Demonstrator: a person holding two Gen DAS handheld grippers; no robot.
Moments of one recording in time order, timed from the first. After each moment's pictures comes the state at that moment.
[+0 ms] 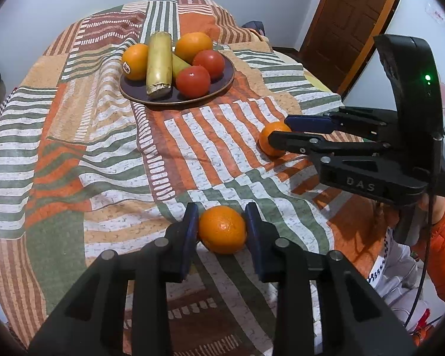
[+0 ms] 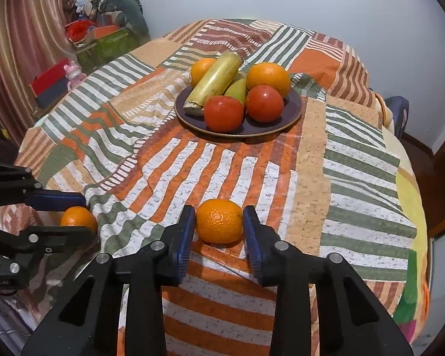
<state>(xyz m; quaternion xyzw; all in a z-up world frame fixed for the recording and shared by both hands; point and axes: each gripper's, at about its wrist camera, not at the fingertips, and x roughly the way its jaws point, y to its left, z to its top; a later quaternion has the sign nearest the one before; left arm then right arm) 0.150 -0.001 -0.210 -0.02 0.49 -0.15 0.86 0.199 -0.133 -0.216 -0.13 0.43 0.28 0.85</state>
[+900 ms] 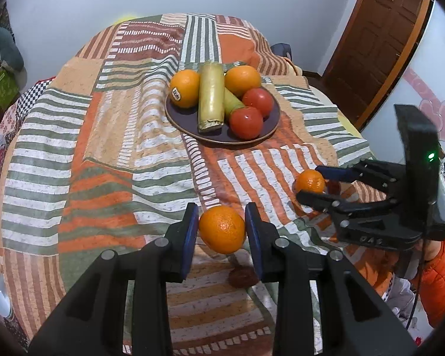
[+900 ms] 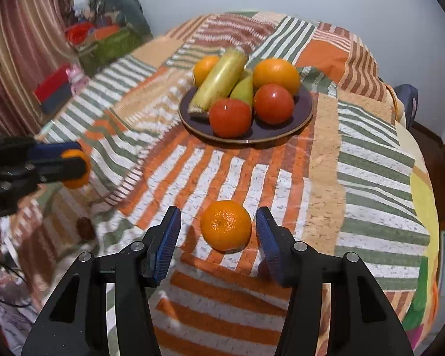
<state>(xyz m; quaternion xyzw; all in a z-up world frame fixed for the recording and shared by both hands) 0.183 0.049 -0.189 -0.06 0.47 -0.09 0.88 0.219 -0.117 -0.227 -0.12 0.46 0.28 0.83</state>
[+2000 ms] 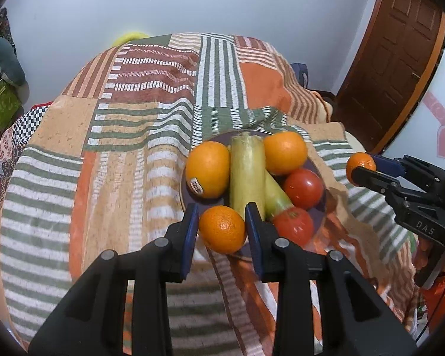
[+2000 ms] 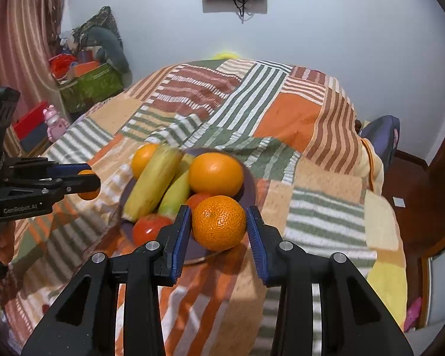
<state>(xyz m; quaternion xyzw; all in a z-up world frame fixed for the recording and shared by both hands) 0.323 0.068 -0.190 -0.06 0.44 -0.07 0.89 0.321 -0.135 -0.174 -0.11 0.37 0.25 0.89</state>
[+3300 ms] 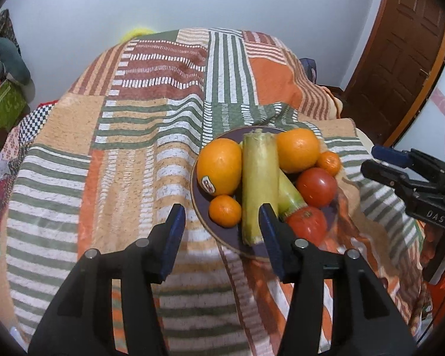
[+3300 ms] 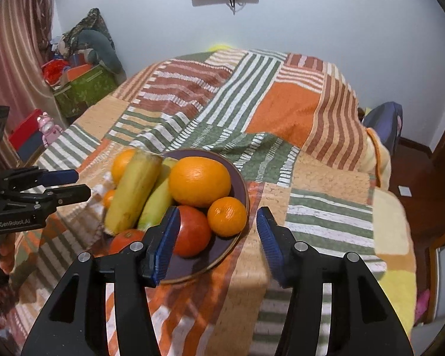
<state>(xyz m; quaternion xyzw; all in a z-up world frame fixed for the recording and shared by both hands) 0.317 0.070 -0.186 -0.04 0.45 -0.05 0.89 0.332 -0.145 -0.172 -0.09 0.39 0.25 0.88</state>
